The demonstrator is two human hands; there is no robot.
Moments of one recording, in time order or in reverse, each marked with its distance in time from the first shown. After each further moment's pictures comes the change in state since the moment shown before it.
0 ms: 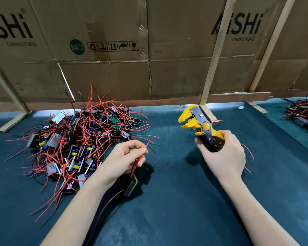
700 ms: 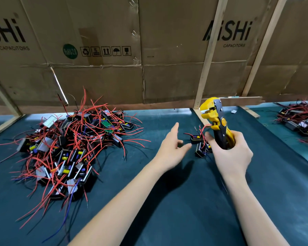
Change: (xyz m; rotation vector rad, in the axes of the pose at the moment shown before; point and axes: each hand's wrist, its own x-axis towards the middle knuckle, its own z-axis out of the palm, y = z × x) left_hand 0.083 0.010 0.123 0.295 -0.005 0.085; right_hand 0.026 0.013 -0.023 0.302 0.022 0.232
